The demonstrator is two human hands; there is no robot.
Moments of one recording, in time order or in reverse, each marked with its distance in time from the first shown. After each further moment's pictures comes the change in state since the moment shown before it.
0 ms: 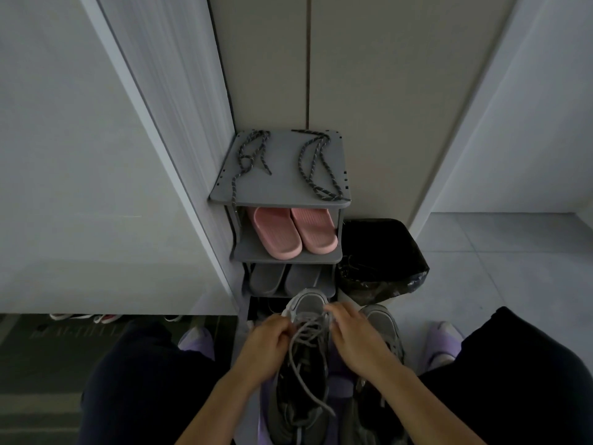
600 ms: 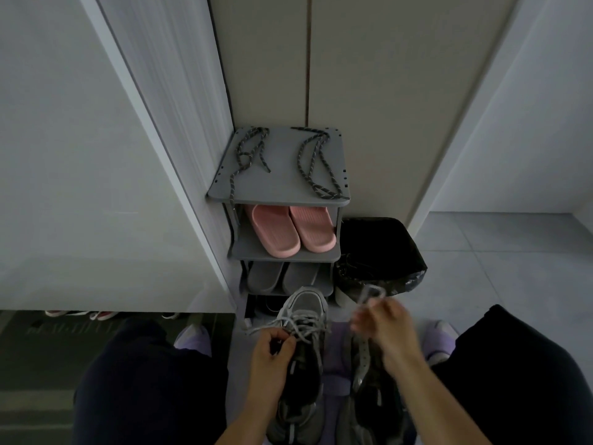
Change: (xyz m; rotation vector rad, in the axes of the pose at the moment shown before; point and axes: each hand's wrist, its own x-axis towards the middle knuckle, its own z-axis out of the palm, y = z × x) left_hand -0.026 0.019 0.033 -0.672 0.306 -0.389; right_hand -0.004 0.011 -0.022 1.219 0.358 0.378
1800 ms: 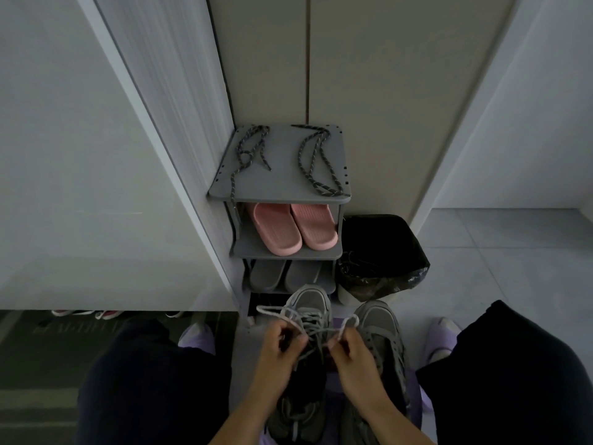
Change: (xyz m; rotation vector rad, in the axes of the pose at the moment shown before) left_hand 0.005 0.003 -0.003 -0.030 -0.172 -0.011; right_hand -0.031 0.059 0.016 -0.605 -0.146 -0.149
